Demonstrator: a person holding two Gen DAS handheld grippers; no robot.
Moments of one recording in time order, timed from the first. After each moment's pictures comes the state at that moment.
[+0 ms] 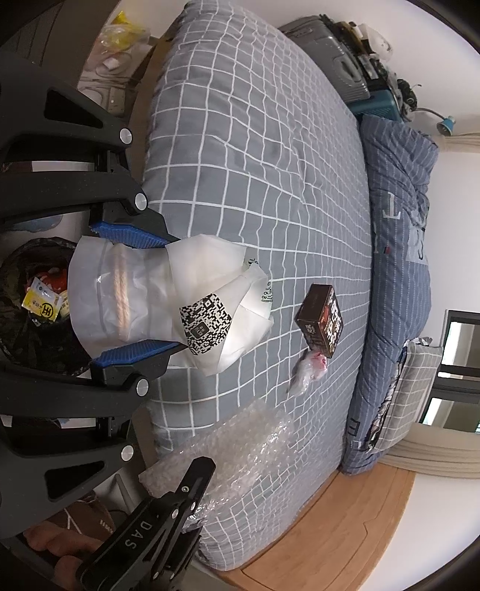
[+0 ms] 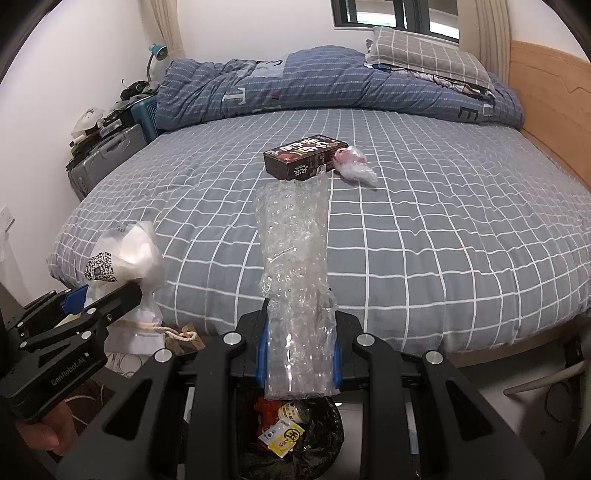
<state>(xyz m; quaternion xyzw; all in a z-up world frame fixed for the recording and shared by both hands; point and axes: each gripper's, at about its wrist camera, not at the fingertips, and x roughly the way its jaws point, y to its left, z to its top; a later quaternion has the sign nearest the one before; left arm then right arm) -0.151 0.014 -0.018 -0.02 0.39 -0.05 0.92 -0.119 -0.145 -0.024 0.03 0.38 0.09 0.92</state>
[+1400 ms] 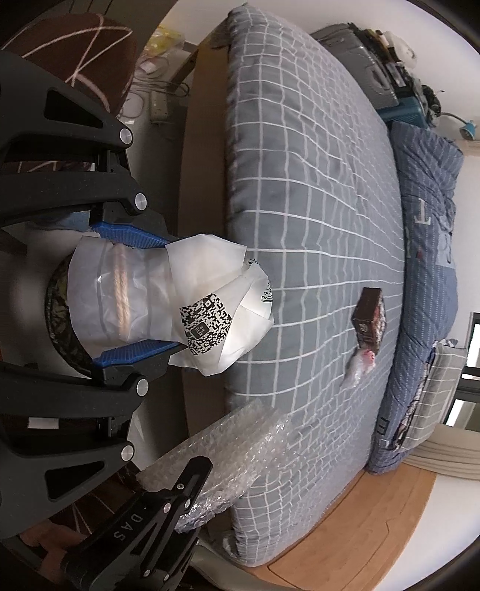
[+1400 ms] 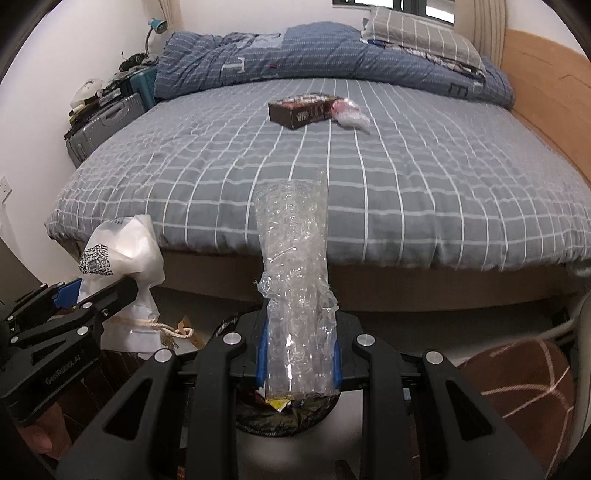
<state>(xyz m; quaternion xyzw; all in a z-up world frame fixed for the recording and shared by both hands) -0.237 0.018 -0.050 -0.02 0.44 -0.04 0.90 -0.205 -0.131 -0.058 0.02 0.43 0.08 0.90</state>
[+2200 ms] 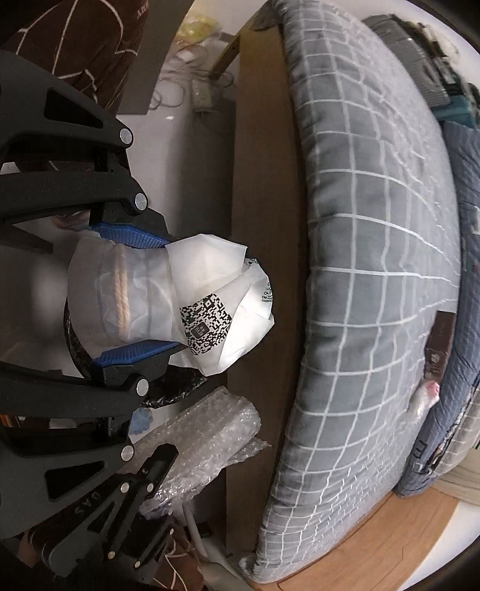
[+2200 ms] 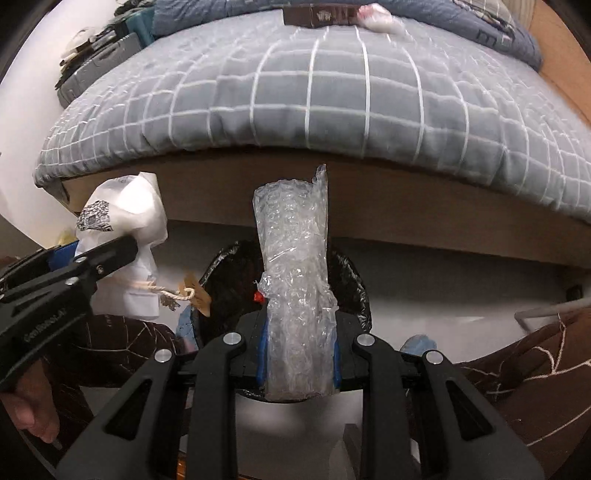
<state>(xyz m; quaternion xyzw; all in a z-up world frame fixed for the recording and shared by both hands) -0.218 0.044 -0.145 -0.04 0.52 -0.03 0.85 -0.196 -0.101 -0.164 0.00 0.53 0.09 0.84</state>
